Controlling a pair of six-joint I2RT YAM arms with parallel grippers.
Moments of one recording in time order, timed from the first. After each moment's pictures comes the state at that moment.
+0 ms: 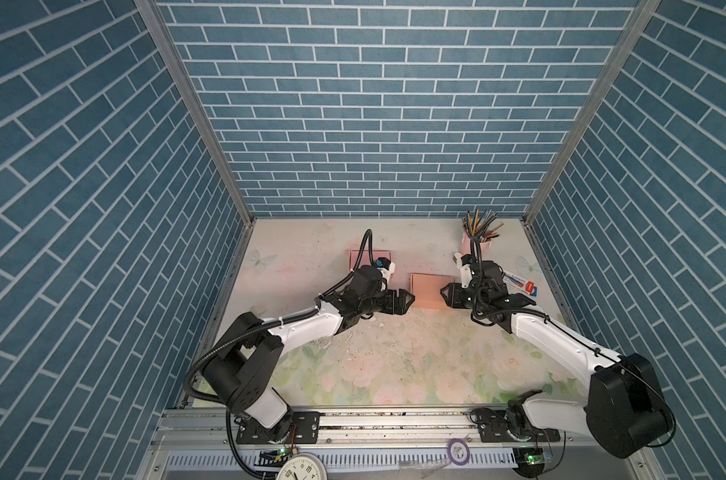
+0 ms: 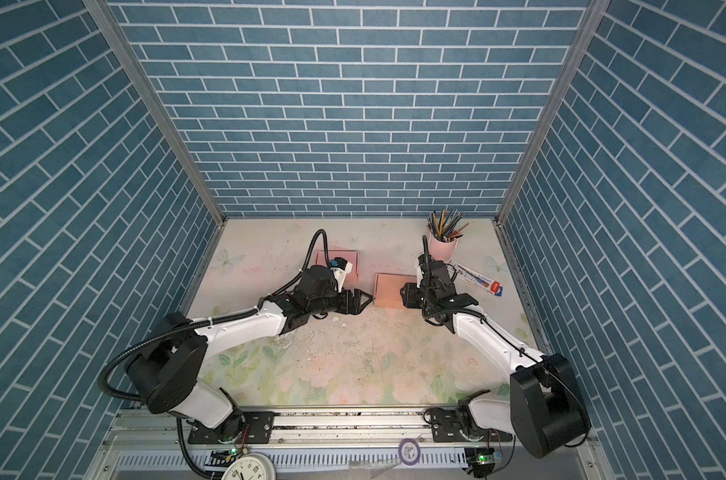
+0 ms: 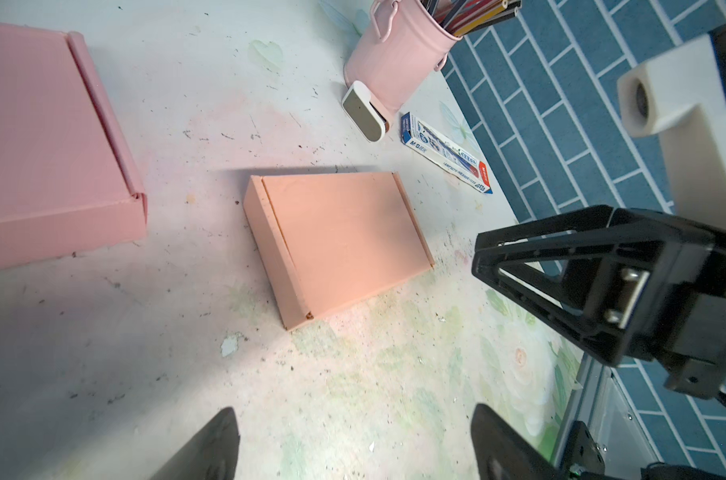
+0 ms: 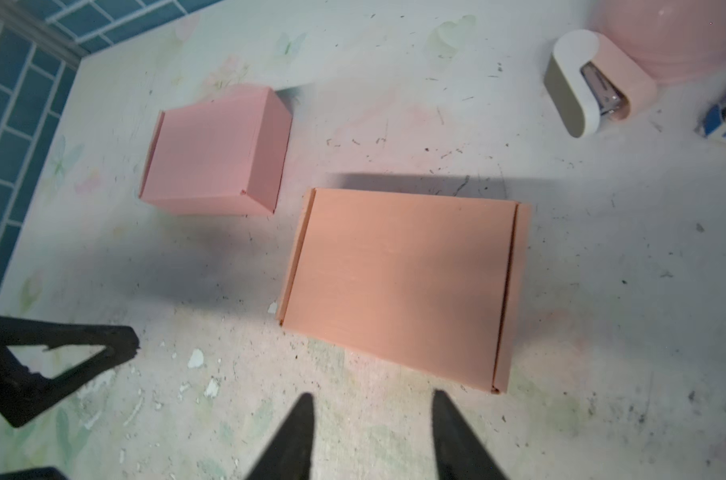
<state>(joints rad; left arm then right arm) -0.72 1.54 0.85 0.11 0.26 -0.56 0.47 1.27 0.77 -0.27 -0.12 0.42</state>
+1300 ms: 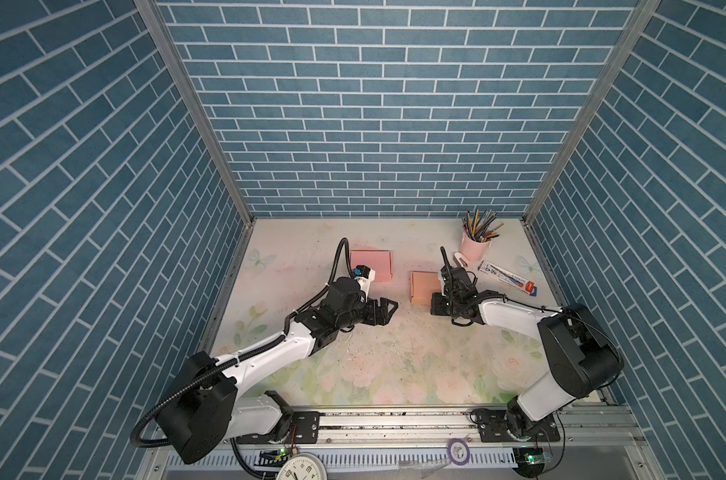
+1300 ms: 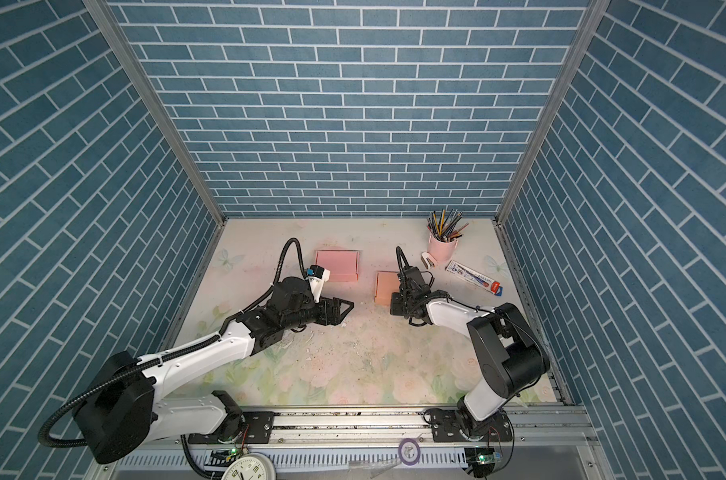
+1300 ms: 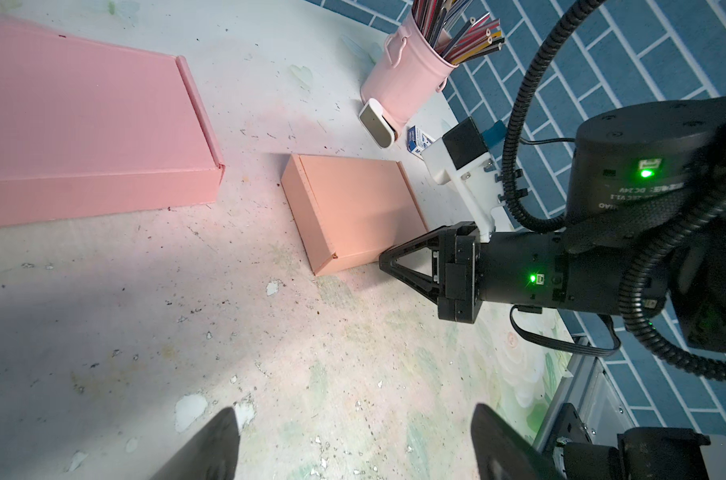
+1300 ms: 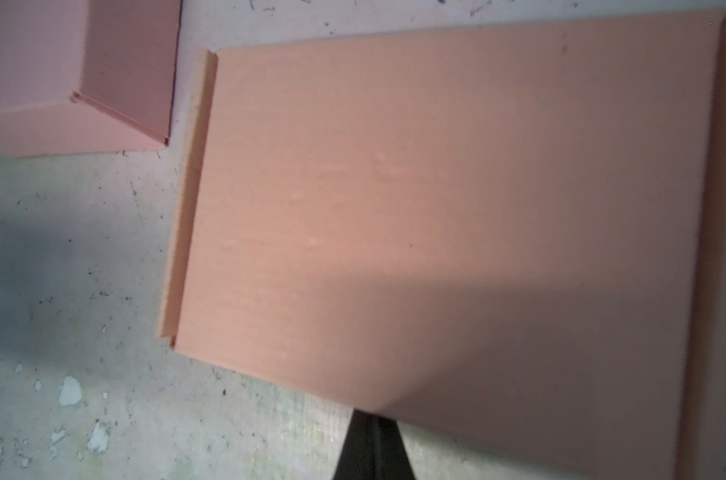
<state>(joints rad) -0.69 1.27 0.69 0.04 0.23 -0.57 0.53 1.61 0.81 -0.16 -0.05 0.46</state>
